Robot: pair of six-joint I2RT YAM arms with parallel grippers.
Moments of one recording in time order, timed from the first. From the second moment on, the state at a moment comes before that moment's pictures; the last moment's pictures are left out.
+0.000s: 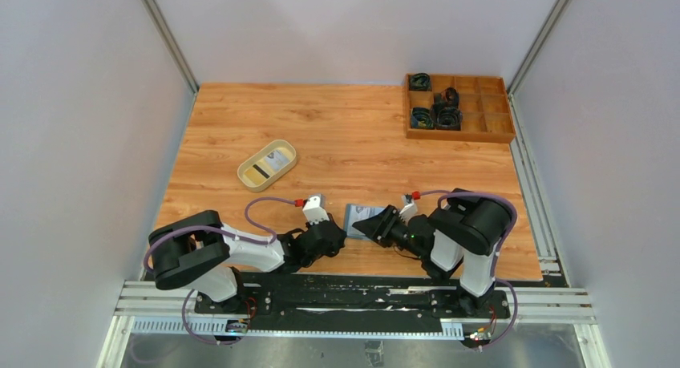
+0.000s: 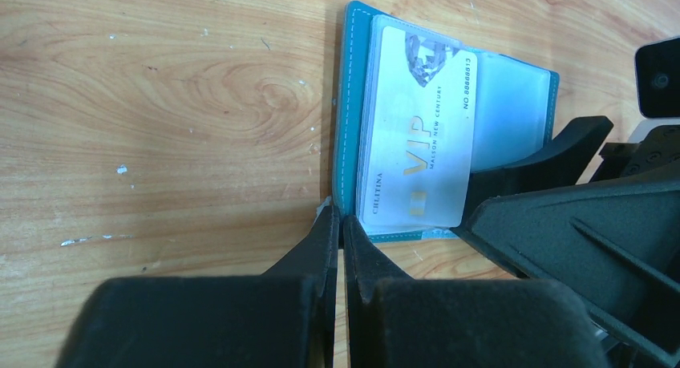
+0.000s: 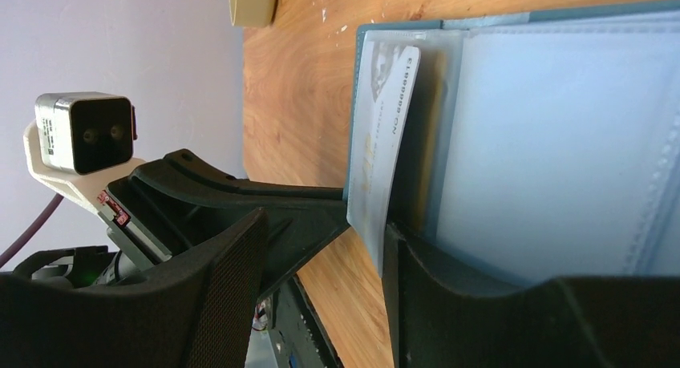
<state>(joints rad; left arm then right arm) -1.15 1.48 0.39 0.42 -0.50 -1.11 0.81 1.84 0.09 1.52 -0.11 1.25</state>
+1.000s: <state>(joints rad) -1.15 1.49 0.39 0.42 -0.50 -1.10 0.73 1.85 0.18 1.46 -0.24 1.21</state>
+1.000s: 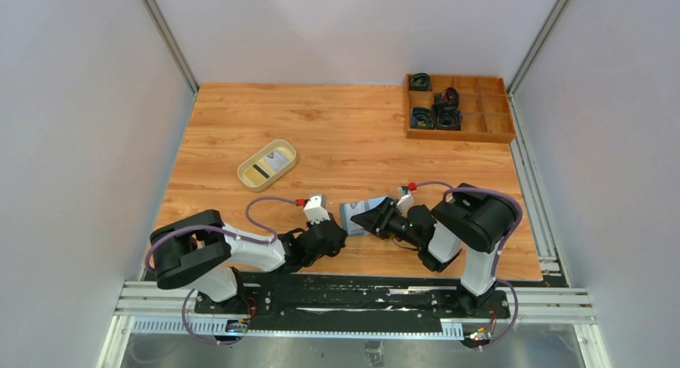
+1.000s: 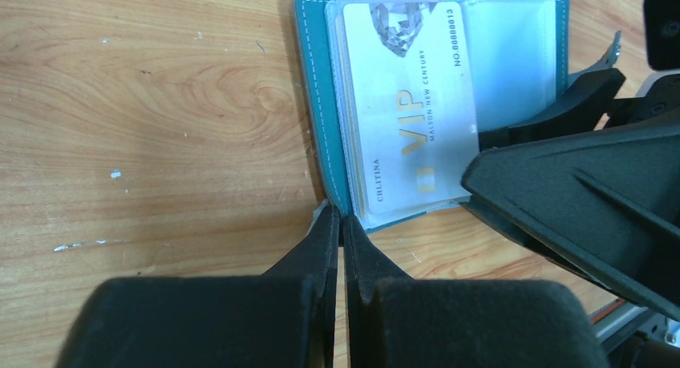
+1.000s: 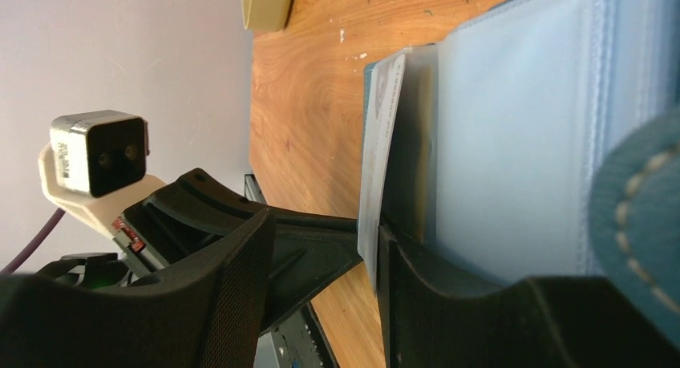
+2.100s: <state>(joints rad) -1.15 1.53 0.42 0.44 -0.46 -1.10 0.63 1.32 0.25 0.57 -0.28 0.93</state>
